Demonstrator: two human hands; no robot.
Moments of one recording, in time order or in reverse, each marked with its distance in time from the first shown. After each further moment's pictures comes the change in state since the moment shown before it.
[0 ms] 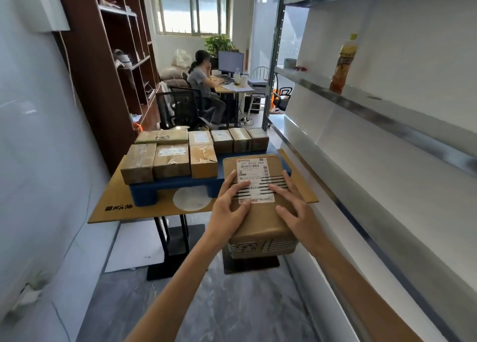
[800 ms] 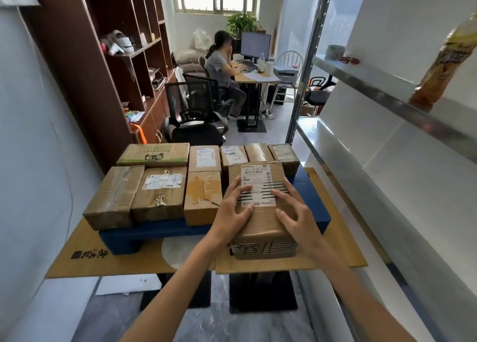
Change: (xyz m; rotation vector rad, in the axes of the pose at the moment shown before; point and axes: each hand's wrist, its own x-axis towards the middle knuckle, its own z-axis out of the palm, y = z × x) left_hand 0.304 -0.183 0.005 0.085 0.000 -0.136; right_hand 0.329 0.182 0.050 0.090 -0.033 0.018
